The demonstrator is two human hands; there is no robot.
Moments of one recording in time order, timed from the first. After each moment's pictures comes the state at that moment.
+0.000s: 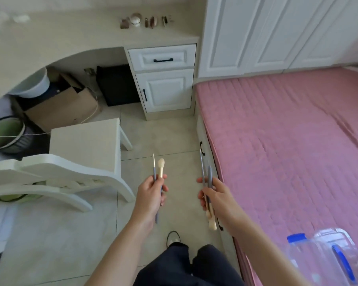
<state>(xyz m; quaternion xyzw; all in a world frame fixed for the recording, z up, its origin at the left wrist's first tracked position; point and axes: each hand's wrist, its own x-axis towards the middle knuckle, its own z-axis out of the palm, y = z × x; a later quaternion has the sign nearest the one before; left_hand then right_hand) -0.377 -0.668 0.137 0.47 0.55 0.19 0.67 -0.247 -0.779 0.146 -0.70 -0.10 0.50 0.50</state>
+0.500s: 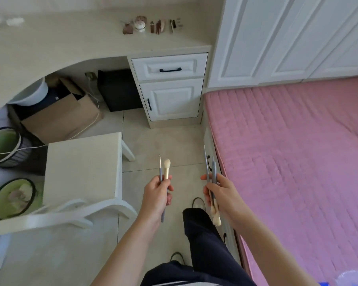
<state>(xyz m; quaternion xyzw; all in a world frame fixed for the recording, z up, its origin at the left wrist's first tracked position) -0.279 -0.528 0.123 0.47 0.57 0.17 0.66 -0.145 -0.628 0.137 -0.70 -0.10 0.50 0.49</state>
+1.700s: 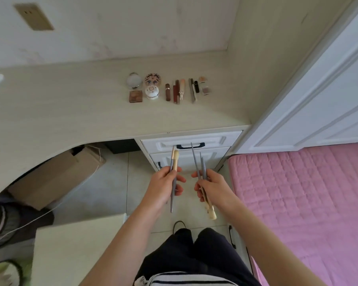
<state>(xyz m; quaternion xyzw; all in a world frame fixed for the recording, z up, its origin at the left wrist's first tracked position) -0.028 -0.058 0.143 0.49 0.53 0.11 0.68 0.088 -0.147 0.135 -0.72 -0.15 0.52 0.44</state>
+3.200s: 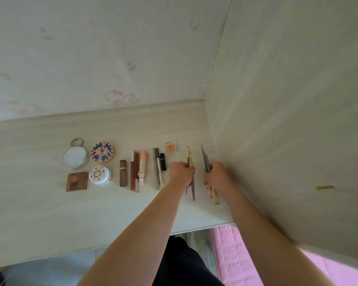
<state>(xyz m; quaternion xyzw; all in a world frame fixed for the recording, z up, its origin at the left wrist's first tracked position) 0.351 0.170 0.054 0.52 0.59 -0.02 0.62 0.434 0.097 0.049 -0.88 -0.13 0.40 0.22</state>
